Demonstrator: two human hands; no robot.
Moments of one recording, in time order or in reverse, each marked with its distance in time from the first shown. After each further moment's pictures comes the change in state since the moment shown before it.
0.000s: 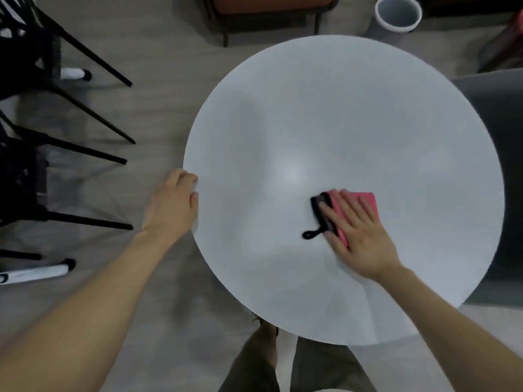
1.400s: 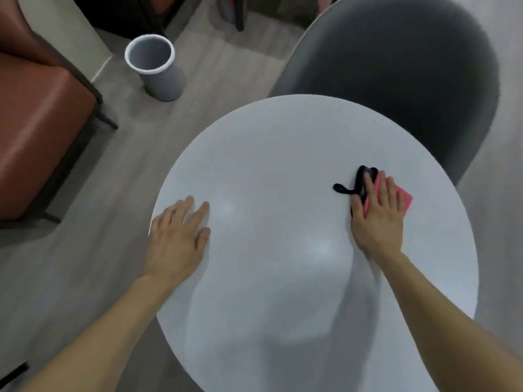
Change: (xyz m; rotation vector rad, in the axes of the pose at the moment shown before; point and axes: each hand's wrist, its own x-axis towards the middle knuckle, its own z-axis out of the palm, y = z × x) left_hand 0.361 0.177 -0.045 0.364 -0.217 1.137; right_hand 0.083 -0.003 -0.006 0.083 0.351 1.706
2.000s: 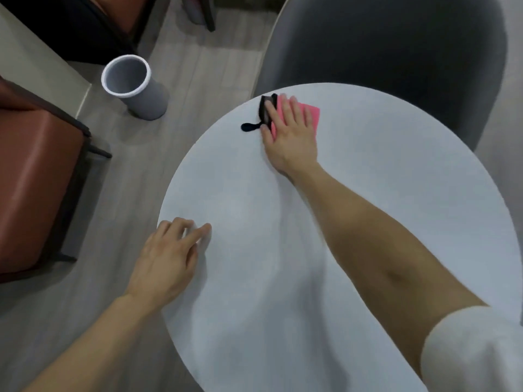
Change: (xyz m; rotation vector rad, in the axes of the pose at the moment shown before) left_hand 0.032 -0.037 -0.025 0.084 -0.085 0.243; right_hand 0.136 -0.188 0.039 0.034 0.050 -0.155
